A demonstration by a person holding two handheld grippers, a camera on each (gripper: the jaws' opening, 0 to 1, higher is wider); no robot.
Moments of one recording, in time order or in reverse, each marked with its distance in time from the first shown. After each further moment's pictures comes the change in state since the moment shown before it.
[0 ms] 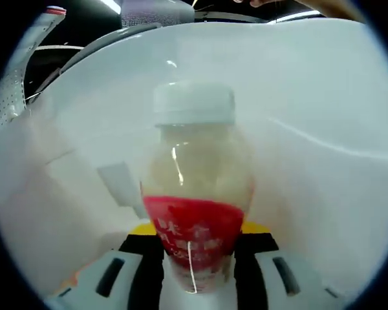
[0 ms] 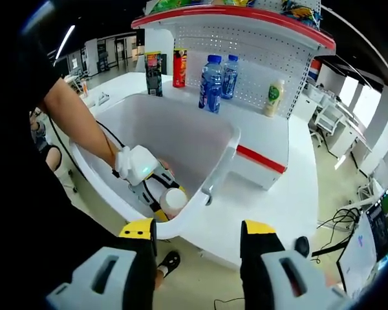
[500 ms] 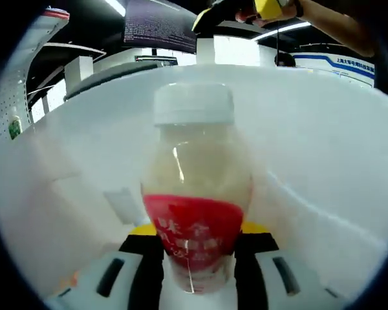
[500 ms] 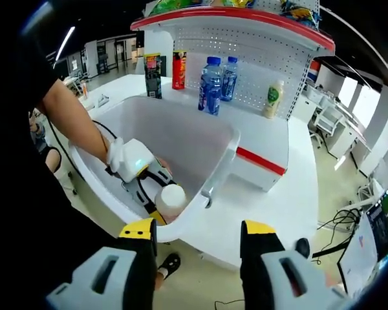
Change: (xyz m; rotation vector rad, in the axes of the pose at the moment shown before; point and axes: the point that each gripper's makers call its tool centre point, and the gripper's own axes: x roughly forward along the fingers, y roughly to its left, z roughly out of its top) left arm -0.020 -0.004 0.039 -0.070 -0.068 -0.022; right arm 0.002 -0.001 0.002 0.003 -0.012 -0.004
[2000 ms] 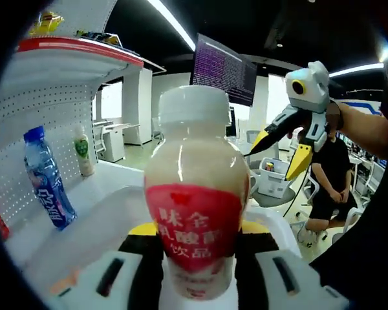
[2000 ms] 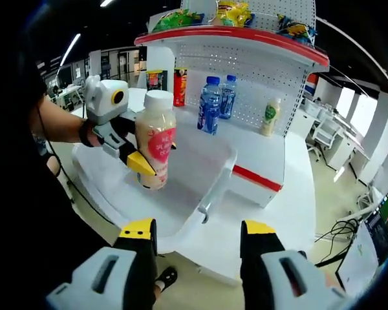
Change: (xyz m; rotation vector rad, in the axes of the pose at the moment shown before) left arm -0.129 0.050 0.122 -0.229 -0.213 0.288; right arm -0.011 -0.005 0.021 -0.010 -0.116 -0.008
